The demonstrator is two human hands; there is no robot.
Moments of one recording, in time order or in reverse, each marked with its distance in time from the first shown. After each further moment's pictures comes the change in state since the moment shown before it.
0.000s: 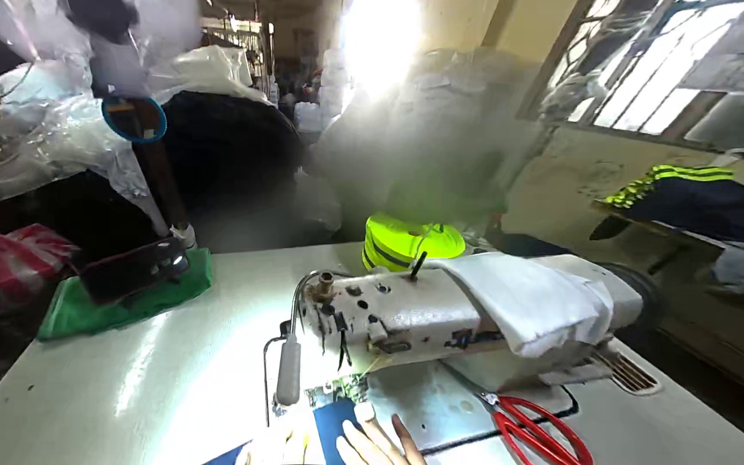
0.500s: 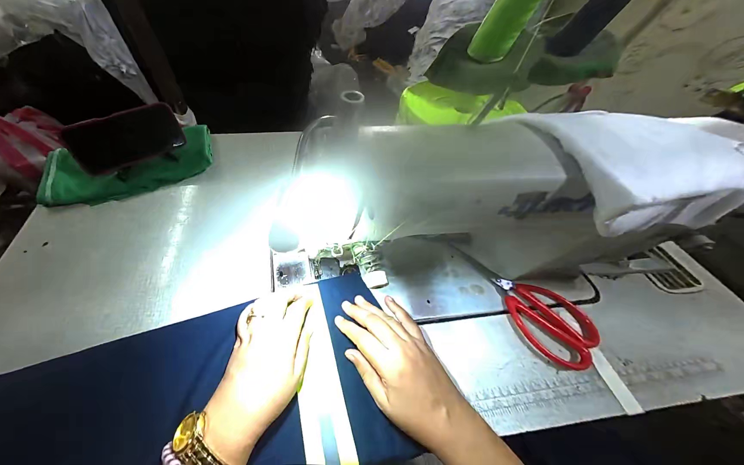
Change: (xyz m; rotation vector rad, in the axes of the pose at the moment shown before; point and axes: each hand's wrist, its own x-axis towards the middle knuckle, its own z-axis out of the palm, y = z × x) left_hand -0.011 -0.012 0.022 0.080 0.231 0.073; right_hand -0.006 0.019 0.029 -0.120 0.261 -0.175
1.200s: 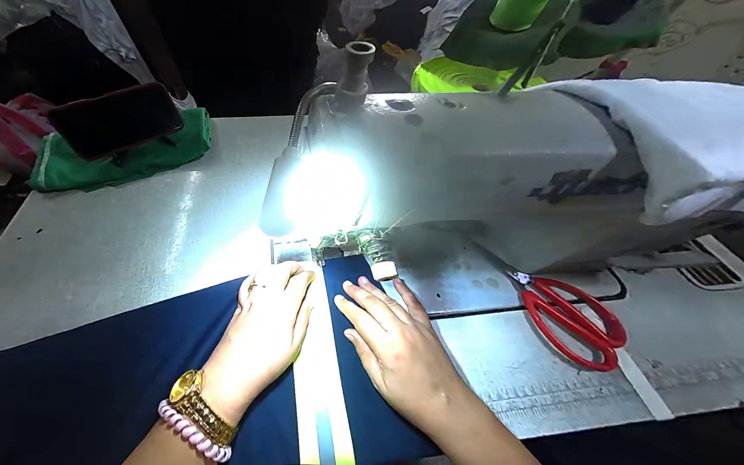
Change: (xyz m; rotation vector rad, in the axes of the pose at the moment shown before) left_hand 0.026 -0.016 -0.002 0.009 -0.073 0.071; right_hand 0.013 0.001 0.007 -0.074 0.017 0.008
